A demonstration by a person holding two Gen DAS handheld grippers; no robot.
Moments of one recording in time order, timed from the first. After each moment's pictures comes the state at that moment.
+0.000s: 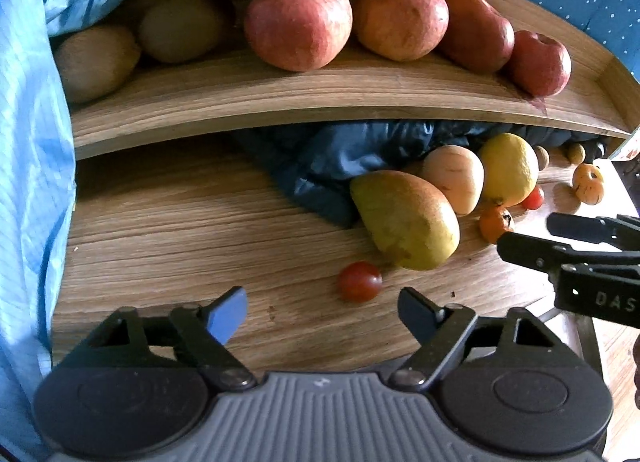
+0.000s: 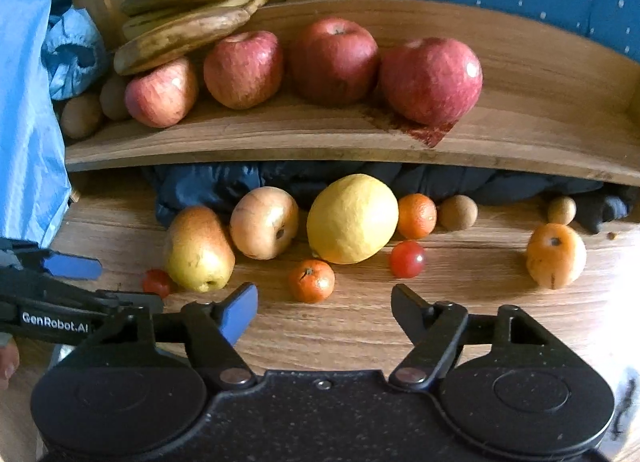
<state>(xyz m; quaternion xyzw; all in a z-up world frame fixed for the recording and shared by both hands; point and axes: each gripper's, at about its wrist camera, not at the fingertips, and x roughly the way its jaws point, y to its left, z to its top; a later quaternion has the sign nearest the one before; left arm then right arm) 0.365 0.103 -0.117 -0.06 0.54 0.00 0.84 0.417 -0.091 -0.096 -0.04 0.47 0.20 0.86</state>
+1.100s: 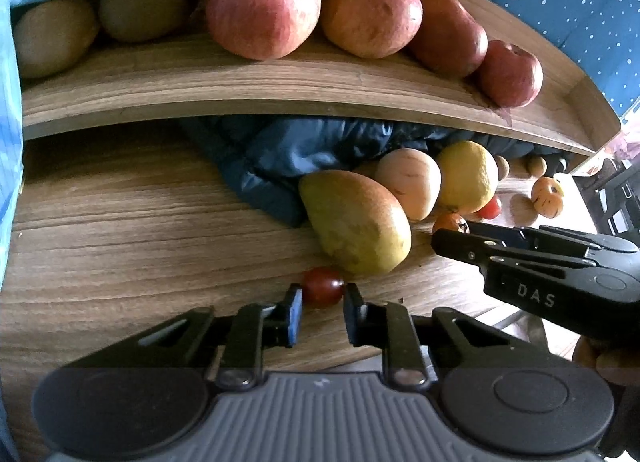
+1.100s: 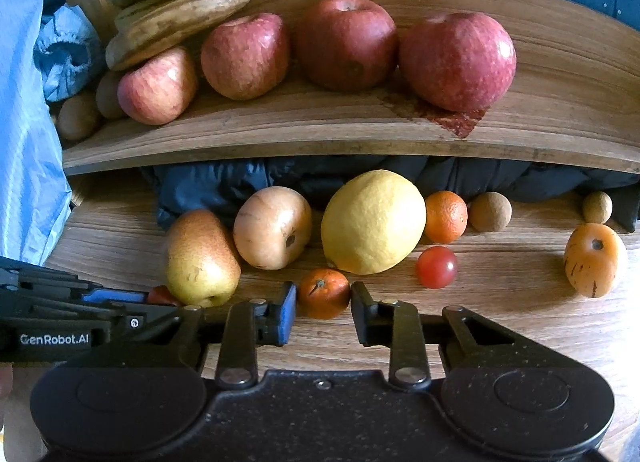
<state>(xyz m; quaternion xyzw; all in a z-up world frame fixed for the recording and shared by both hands) 0.371 0.103 -0.127 -0.13 0.54 -0.05 0.83 0.437 -0.081 -0.108 -0.03 0.48 0.22 0.85</state>
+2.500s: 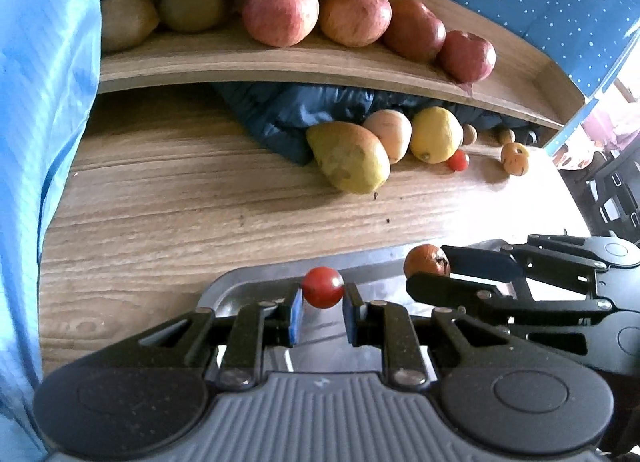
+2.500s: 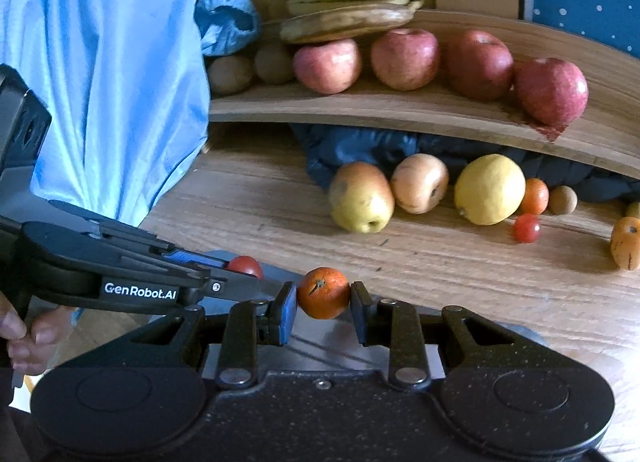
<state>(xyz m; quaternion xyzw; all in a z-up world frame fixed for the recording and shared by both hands) 0.291 0.117 -0.101 -0.11 0.52 -0.06 0.84 0.341 -0.063 -0.057 -0.05 0.46 0.34 0.82</state>
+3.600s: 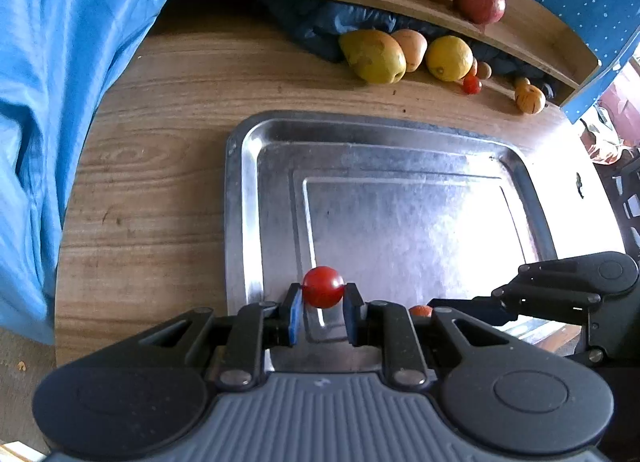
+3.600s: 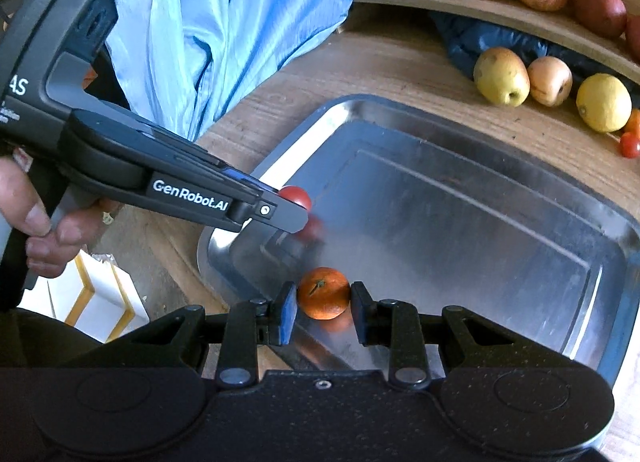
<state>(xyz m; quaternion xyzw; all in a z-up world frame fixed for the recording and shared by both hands) 0.193 0.090 -0.107 -0.13 0.56 0.00 0.82 0.245 -0.065 -0.079 -0.12 0.51 0.46 0.71</state>
